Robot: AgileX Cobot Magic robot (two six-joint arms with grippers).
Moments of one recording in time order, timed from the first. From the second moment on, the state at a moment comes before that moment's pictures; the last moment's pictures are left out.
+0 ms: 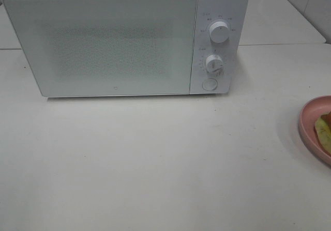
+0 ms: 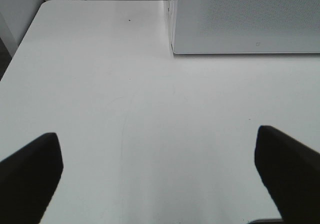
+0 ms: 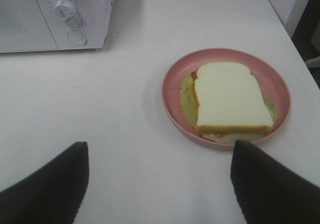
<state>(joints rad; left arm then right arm) 0.01 0.00 -0.50 -0.06 1.04 0.02 -0.02 0.00 -0.51 0.01 1.05 0.04</state>
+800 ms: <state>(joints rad) 0.01 0.00 -0.50 -0.06 1.04 0.02 -0.02 0.00 -0.51 0.01 1.05 0.04</state>
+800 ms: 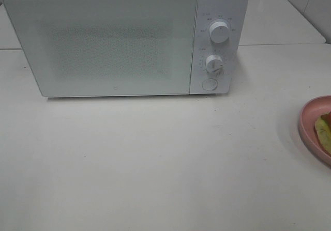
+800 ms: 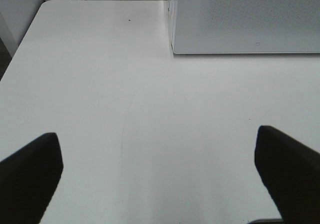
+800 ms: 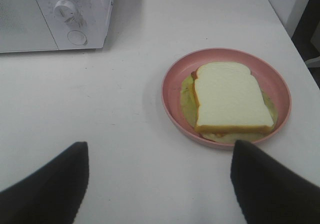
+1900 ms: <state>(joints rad) 0.01 0.00 -0.50 -0.06 1.04 0.02 -0.02 0.49 -0.56 0.01 0.64 0.04</state>
